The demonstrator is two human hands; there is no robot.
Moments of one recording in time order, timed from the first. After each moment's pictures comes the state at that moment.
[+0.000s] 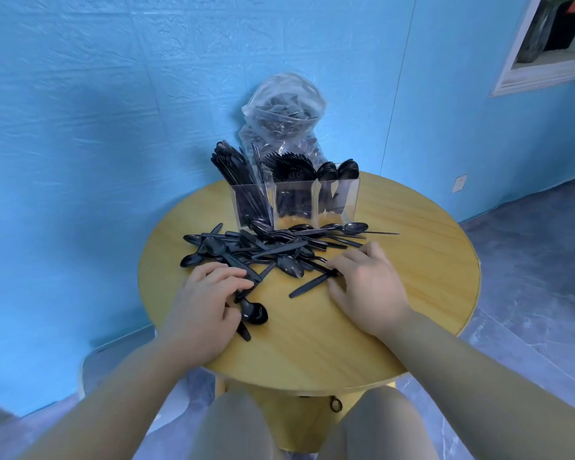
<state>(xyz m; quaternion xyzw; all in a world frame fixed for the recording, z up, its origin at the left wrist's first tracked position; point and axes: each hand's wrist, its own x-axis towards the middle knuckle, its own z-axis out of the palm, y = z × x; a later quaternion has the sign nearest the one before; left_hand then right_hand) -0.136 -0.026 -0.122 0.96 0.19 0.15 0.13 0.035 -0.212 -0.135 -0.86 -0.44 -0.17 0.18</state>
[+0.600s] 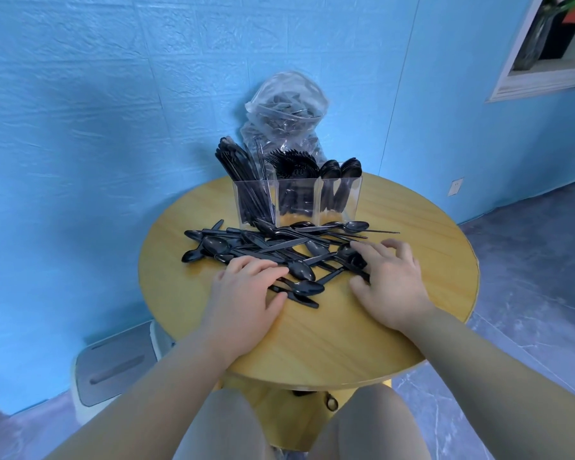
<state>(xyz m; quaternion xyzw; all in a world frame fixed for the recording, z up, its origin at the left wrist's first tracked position) -0.106 -0.054 -0.130 0.97 0.17 0.15 0.10 0.037 -0.231 -0.121 -0.93 -0.34 -0.06 0.16</state>
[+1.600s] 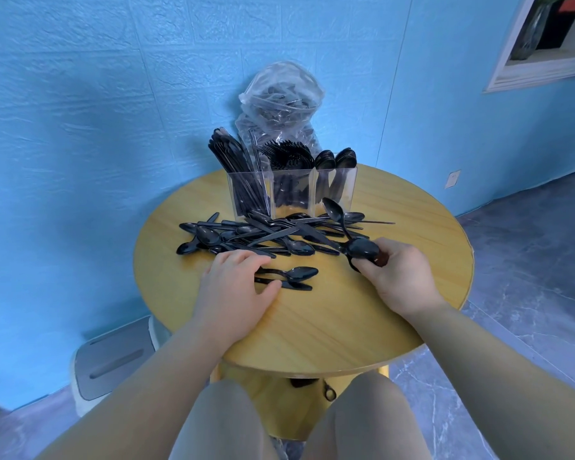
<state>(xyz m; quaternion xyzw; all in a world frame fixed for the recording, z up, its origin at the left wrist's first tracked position) -0.106 -0.053 -0.132 0.95 0.23 0.17 0.13 0.040 -0.244 -0.122 -0.87 -0.27 -0.02 0.40</state>
